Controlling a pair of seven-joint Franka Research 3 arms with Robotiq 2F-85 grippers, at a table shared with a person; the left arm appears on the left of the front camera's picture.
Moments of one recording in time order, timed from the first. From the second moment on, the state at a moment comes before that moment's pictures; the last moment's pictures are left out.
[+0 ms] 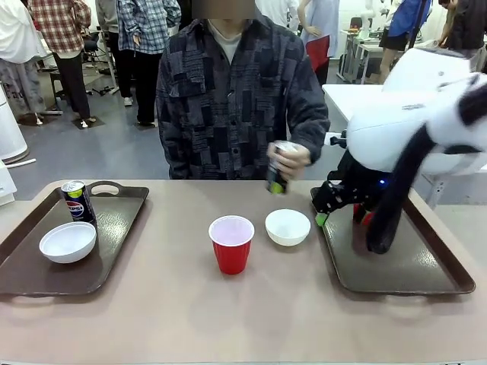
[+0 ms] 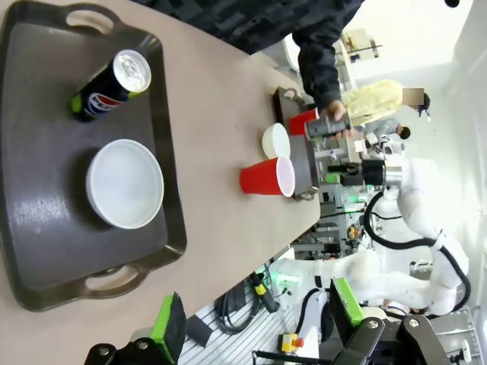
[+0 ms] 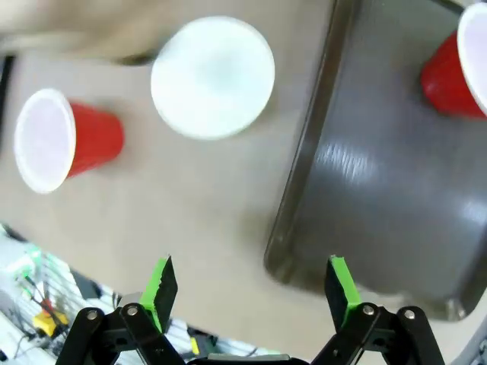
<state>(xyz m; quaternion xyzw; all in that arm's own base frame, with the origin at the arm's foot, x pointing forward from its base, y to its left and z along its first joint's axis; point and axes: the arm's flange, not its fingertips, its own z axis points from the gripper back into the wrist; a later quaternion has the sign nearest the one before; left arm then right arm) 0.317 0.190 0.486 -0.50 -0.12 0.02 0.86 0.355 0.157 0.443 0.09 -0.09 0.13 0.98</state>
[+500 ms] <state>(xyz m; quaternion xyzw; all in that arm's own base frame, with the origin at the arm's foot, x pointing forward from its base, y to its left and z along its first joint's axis) 0.317 0.190 0.486 -0.50 -0.12 0.02 0.86 0.237 0.109 0.521 0.12 -0.08 0.11 0.98</state>
